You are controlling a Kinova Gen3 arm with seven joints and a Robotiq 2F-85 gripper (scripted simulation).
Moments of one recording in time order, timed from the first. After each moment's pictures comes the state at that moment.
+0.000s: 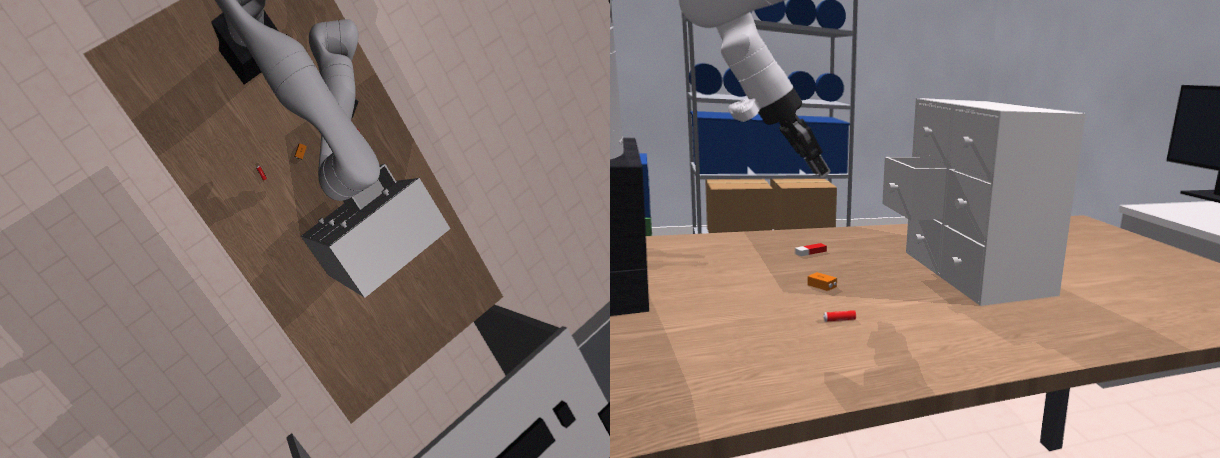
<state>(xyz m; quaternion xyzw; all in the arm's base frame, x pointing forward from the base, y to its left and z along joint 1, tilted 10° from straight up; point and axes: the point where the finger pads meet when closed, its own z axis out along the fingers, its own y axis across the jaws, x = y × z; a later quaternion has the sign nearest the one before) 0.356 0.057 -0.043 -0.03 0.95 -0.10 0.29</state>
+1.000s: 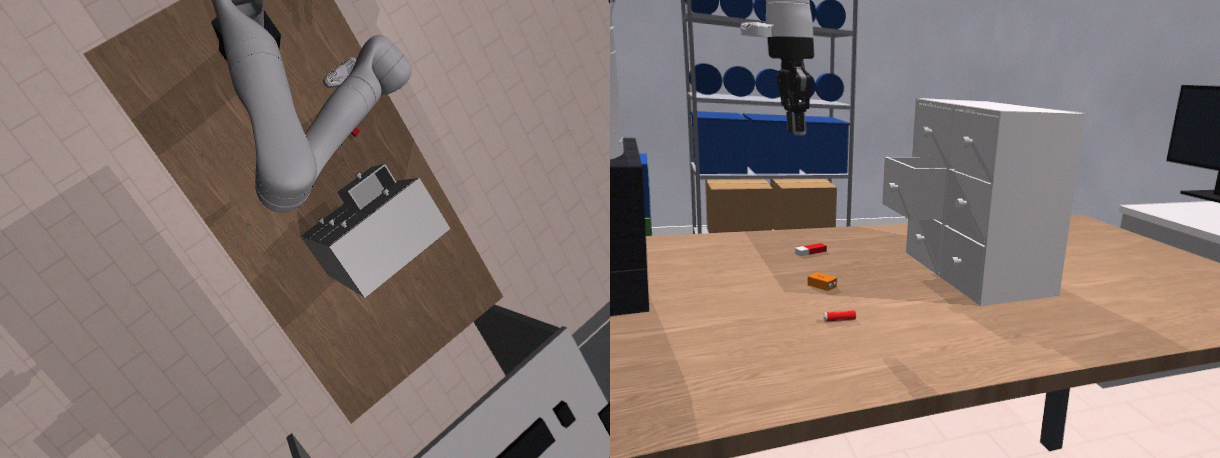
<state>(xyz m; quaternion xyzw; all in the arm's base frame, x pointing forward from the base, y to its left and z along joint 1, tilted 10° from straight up) 0.314 0.066 0.033 0.00 0.99 -0.09 0.03</state>
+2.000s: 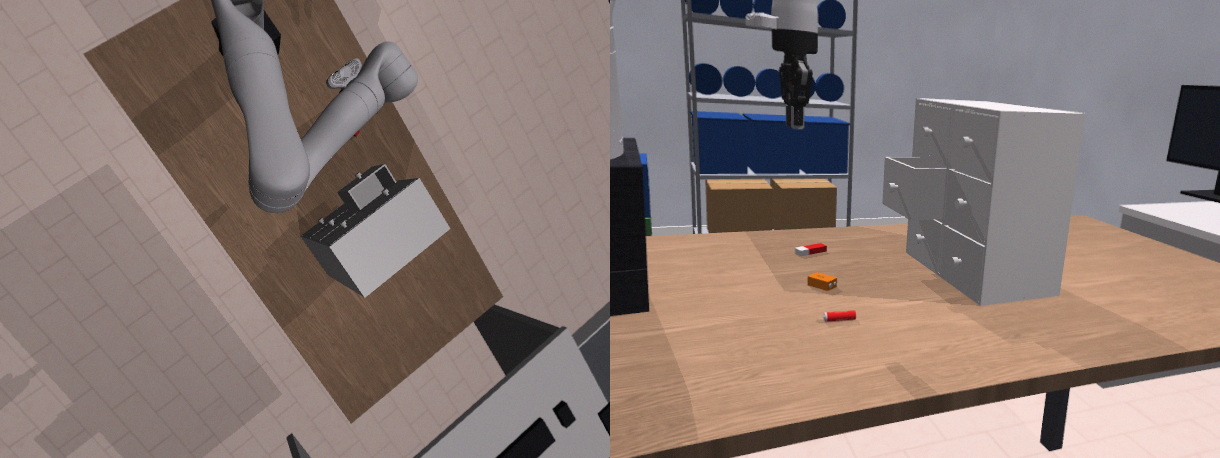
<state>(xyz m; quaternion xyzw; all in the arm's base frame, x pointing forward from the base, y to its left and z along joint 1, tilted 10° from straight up) 0.311 0.067 0.043 0.01 1.00 -0.09 0.00</state>
